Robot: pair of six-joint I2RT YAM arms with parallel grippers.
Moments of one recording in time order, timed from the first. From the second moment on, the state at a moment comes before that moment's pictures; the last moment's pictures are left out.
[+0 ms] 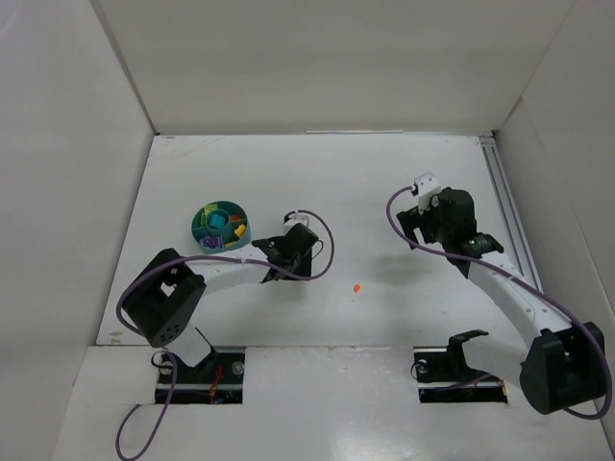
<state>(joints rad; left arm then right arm) -0.82 1.55 0.81 -0.32 -0.25 -0.65 0.24 1.11 0.74 -0.23 0.05 -0.31</state>
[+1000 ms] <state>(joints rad) -0.64 1.44 0.99 -0.42 -0.46 -0.64 0.24 1.09 0.74 -0.23 0.07 -0.32</state>
